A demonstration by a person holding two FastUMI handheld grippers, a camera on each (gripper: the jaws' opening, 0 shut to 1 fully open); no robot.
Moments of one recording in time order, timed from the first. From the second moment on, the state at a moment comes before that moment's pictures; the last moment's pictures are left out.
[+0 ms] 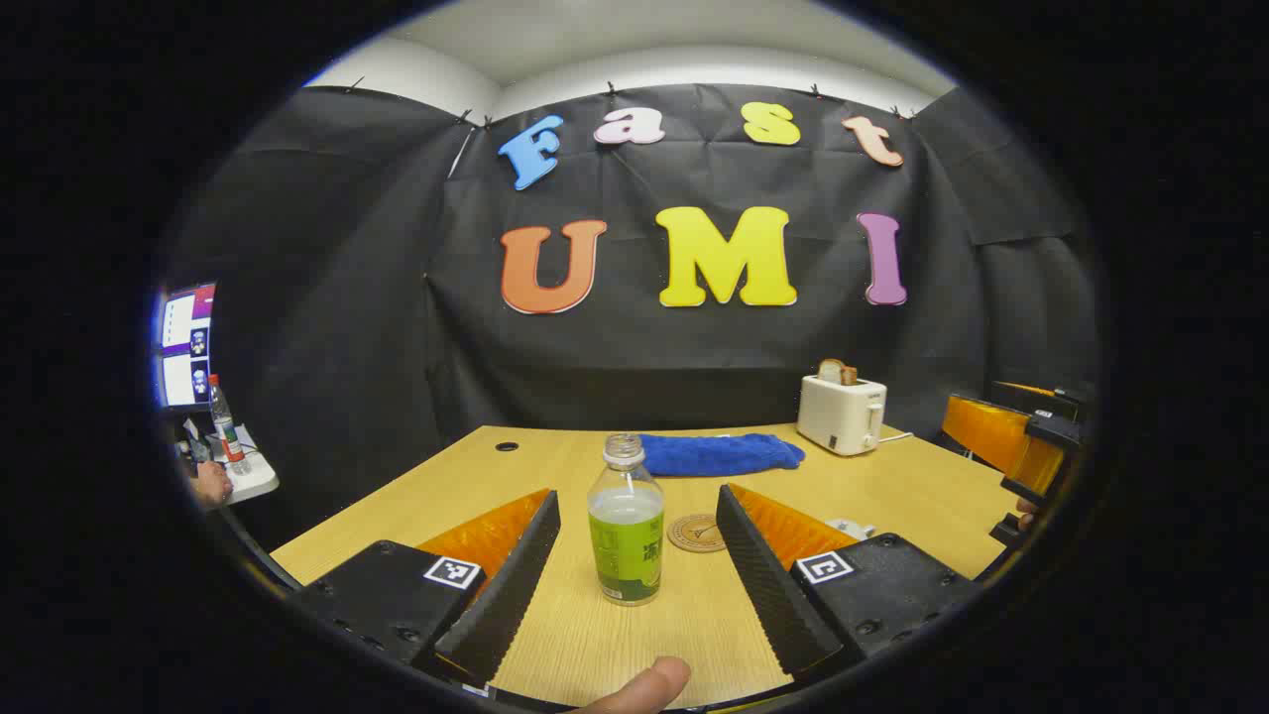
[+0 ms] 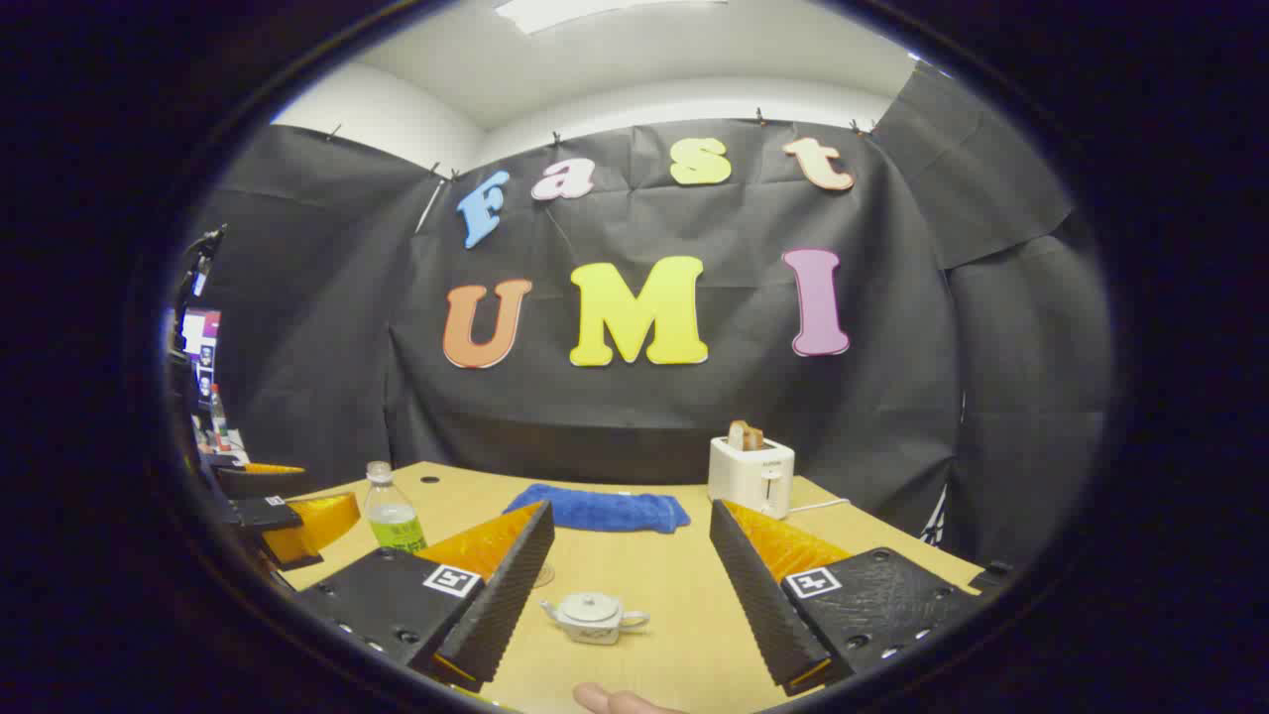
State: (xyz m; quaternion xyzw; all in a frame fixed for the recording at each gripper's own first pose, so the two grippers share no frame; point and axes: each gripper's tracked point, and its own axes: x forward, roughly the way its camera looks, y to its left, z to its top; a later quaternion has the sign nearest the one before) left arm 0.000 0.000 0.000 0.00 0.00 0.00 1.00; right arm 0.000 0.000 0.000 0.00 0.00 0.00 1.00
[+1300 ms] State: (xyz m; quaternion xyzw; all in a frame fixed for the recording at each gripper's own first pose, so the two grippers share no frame) left arm 0.002 -0.009 -0.002 0.00 -0.01 -0.01 1.00; right arm 0.020 -0.014 -0.026 0.01 0.03 0.00 1.00
